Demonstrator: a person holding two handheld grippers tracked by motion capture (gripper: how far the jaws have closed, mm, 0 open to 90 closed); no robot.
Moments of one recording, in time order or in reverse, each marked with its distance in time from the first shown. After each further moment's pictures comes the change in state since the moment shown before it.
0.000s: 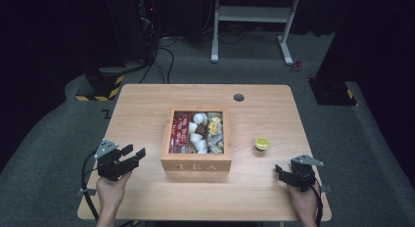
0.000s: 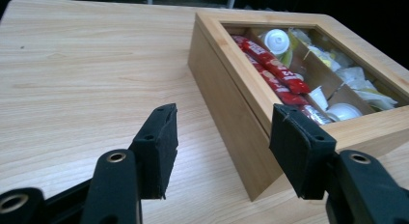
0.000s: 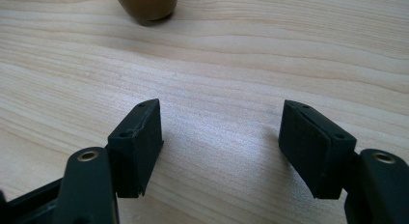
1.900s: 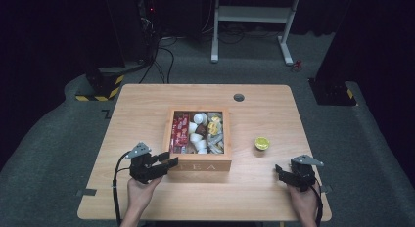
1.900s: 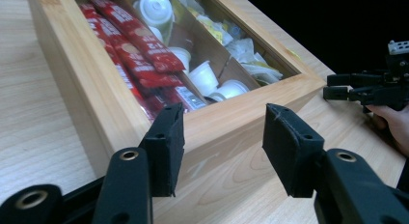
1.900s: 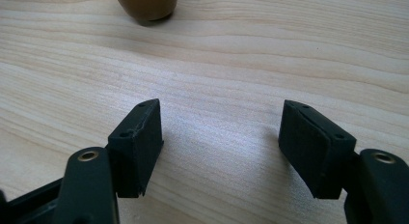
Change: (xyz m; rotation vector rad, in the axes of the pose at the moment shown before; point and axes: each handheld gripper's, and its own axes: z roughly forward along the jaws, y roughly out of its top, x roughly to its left) left arm -0.058 -0.008 0.045 0.070 -0.329 0.009; right arm 0.000 0.000 0.000 0.000 0.000 0.000
